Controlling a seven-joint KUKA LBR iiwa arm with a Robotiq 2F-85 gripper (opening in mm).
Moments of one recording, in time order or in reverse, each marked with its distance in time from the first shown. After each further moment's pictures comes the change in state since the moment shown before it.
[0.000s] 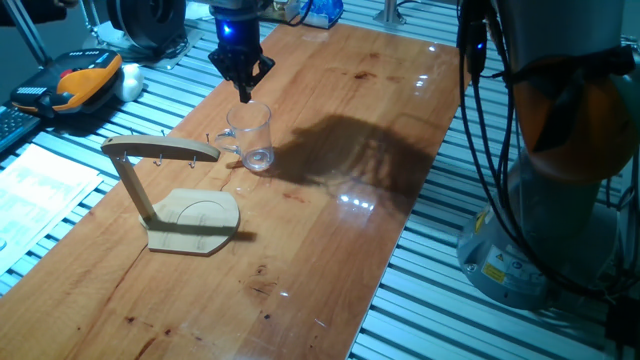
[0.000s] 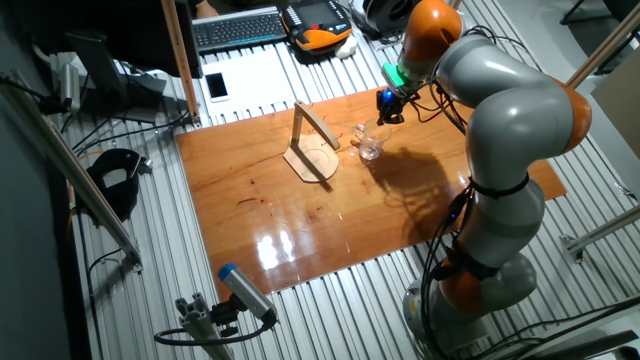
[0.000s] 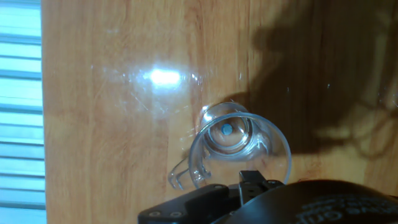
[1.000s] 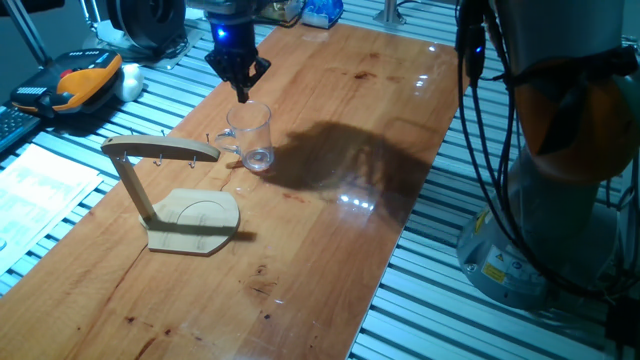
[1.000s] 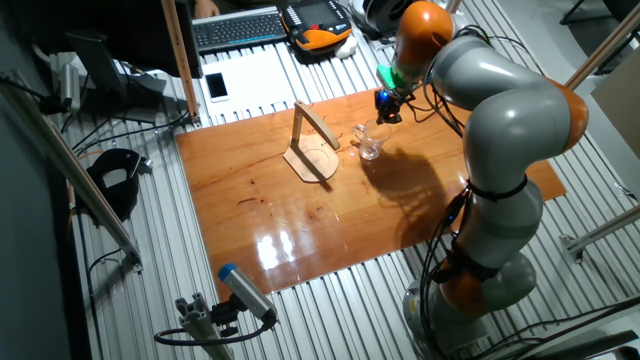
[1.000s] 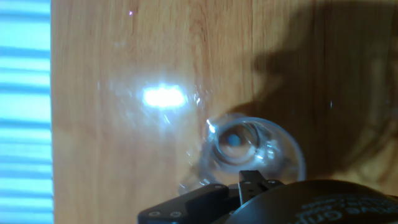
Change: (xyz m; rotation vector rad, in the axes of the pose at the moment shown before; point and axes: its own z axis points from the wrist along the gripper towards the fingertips) arm -0.003 0.016 0.007 -0.010 -0.100 0.059
